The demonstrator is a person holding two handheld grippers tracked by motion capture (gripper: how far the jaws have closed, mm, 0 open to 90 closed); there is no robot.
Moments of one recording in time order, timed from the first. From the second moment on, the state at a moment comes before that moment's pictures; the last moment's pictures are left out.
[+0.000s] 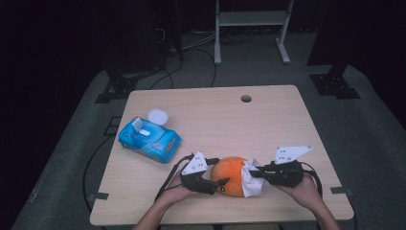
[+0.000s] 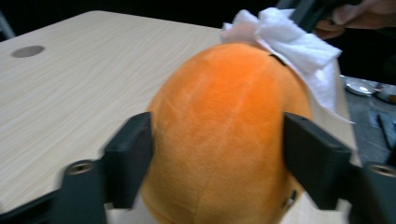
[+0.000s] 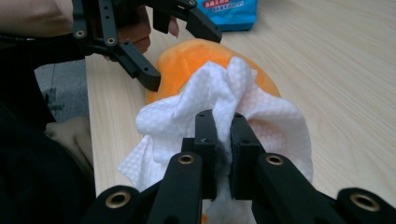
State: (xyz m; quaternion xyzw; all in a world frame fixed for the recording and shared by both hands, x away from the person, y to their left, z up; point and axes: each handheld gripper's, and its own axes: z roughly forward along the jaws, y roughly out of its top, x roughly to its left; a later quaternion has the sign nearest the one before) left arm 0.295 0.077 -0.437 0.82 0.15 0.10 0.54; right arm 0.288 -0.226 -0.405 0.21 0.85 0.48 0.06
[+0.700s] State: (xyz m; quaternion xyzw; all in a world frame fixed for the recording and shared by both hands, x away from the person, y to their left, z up) left arm 0.282 0.061 -0.434 0.82 0.13 0.13 0.54; right arm 0.283 -0.221 -0.387 0.20 0.85 0.47 0.12
